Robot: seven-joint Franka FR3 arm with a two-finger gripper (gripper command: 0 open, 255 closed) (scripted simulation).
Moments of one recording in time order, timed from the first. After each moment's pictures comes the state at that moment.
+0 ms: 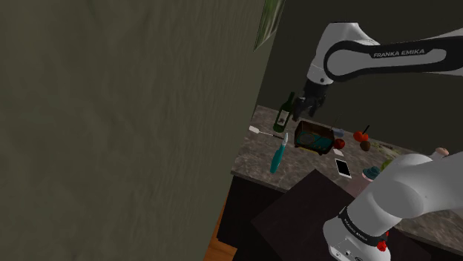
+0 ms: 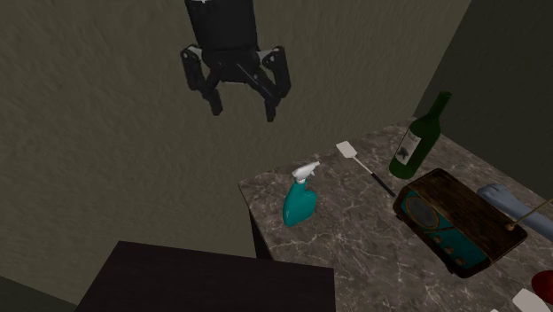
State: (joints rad) arm -0.07 -0.61 -0.03 -2.56 -0.11 1.95 0.13
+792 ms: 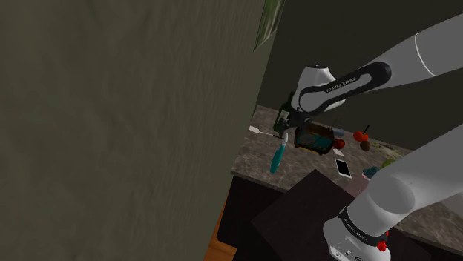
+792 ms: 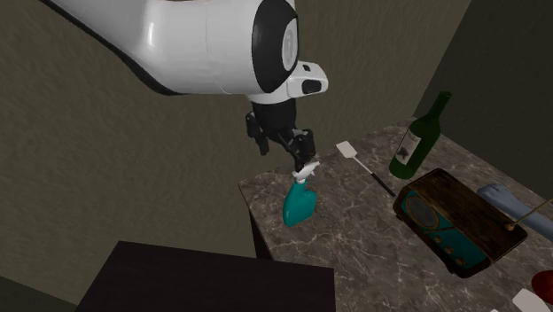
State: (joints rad) arm -0.20 -0.24 -0.04 -2.65 -0.18 2.43 0.44
